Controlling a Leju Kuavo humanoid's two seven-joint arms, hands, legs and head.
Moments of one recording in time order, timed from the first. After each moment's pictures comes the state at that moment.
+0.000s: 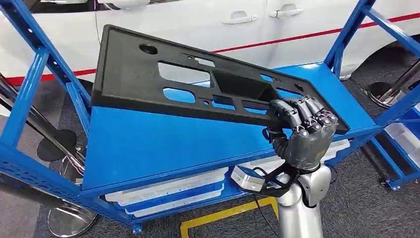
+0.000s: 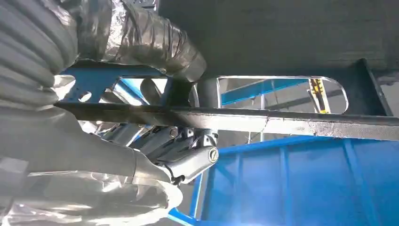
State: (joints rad) left arm -0.10 -0.19 0.82 -0.21 -1.07 0.27 -0.48; right arm -0.24 0.32 0.00 -1.85 1.10 -0.70 -0.69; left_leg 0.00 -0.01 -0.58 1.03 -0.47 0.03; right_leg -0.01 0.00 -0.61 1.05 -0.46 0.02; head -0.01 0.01
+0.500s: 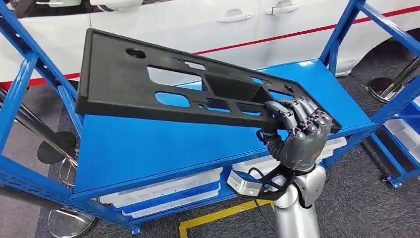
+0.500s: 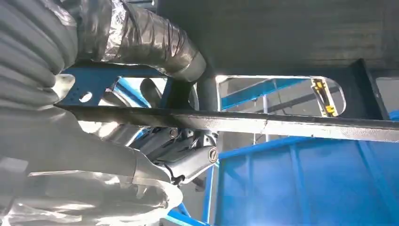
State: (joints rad) left arm -0.10 -0.20 0.83 -0.21 -1.06 0.26 -0.42; right arm -0.24 0.32 0.05 -1.84 1.06 -0.70 -0.69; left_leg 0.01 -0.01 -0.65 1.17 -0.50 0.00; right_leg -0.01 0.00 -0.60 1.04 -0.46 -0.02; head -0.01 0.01
